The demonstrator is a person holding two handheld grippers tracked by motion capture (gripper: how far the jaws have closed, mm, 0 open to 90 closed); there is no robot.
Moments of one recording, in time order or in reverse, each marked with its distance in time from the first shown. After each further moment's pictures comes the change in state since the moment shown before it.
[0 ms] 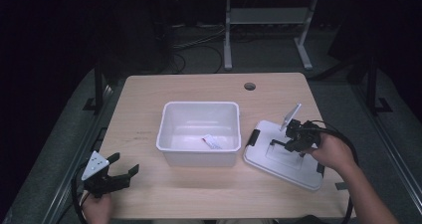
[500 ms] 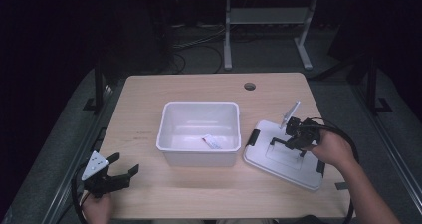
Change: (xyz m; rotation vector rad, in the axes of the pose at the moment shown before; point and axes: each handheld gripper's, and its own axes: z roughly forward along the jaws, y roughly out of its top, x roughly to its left) left arm 0.000 0.000 0.000 -0.003 0.001 -0.006; right arm -0.007 0.003 -0.001 0.024 0.005 -0.014
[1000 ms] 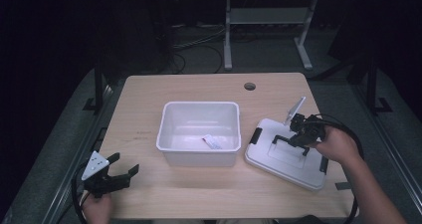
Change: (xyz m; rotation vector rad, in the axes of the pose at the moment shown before) left arm 0.000 0.000 0.000 0.003 0.000 0.003; right arm -0.007 -0.004 -0.015 -0.020 0.020 -0.003
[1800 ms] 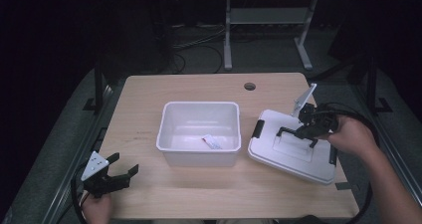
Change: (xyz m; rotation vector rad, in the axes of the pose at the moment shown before) left arm 0.000 0.000 -0.001 -0.002 0.003 0.000; right arm 0.007 0.006 -0.060 -0.026 -0.019 -0.069
